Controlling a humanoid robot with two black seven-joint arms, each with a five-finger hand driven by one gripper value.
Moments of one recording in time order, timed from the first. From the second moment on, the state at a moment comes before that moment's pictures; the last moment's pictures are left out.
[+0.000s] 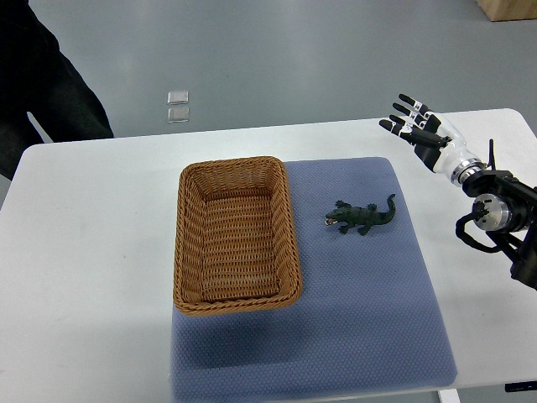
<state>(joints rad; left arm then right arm) -0.04 0.00 -0.04 -0.13 0.06 0.11 0.01 0.73 -0.30 0.63 0.60 -0.20 0.19 0.32</state>
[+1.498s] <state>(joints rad) -0.05 0.00 -0.04 -0.13 0.06 0.11 0.01 0.74 -0.32 0.63 0.60 -0.19 0.28 0.24</state>
